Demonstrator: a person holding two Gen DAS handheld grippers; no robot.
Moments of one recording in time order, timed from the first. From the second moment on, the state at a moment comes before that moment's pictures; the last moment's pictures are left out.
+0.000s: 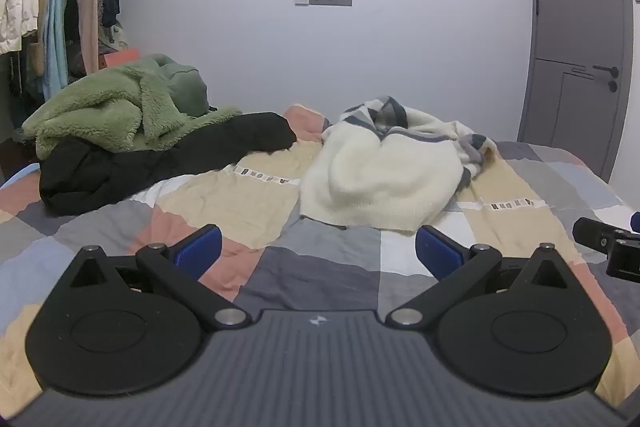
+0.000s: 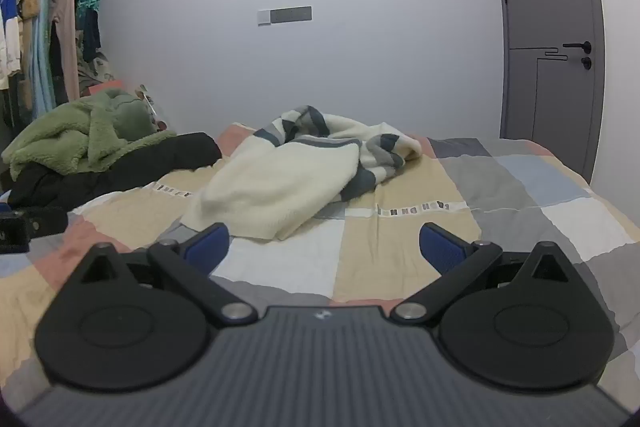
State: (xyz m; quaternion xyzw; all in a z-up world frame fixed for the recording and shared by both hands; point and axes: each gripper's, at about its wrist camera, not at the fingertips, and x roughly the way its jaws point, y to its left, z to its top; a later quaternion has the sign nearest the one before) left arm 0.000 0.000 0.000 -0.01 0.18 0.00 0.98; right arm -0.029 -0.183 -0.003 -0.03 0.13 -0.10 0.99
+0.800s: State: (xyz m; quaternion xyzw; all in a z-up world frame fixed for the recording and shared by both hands) left arm -0.001 0.005 0.003 -0.02 0.18 0.00 0.98; right arm -0.028 -0.182 -0.007 -0.04 0.13 -0.10 0.98
